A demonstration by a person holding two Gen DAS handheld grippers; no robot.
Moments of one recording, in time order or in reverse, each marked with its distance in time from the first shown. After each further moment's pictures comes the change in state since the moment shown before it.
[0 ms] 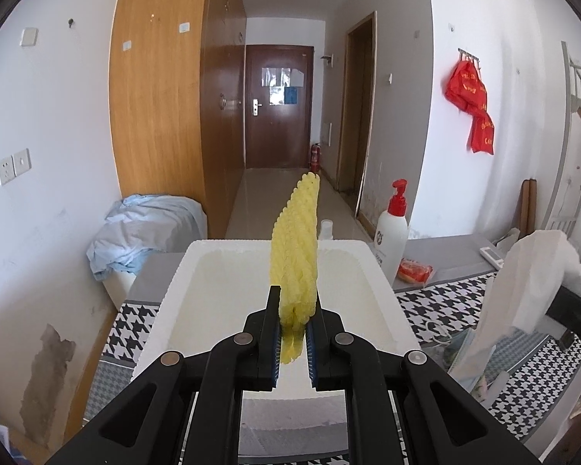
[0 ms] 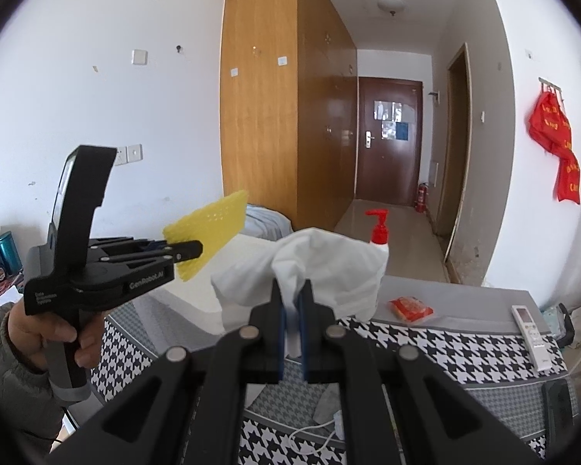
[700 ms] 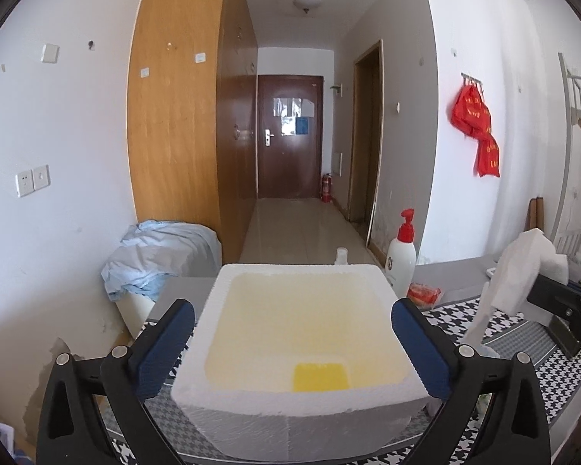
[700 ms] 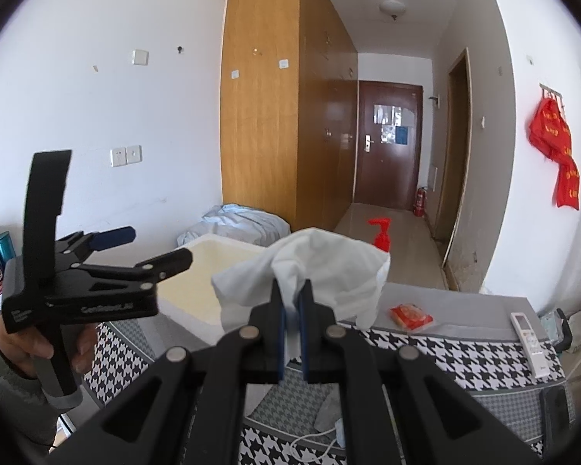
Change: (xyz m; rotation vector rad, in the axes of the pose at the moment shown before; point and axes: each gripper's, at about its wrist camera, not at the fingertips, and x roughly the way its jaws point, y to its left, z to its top) left arm -0.033 0.014 -0.003 -0.009 -0.129 0.040; right arm 0.005 0.005 0.009 -0.012 -0.012 -0.006
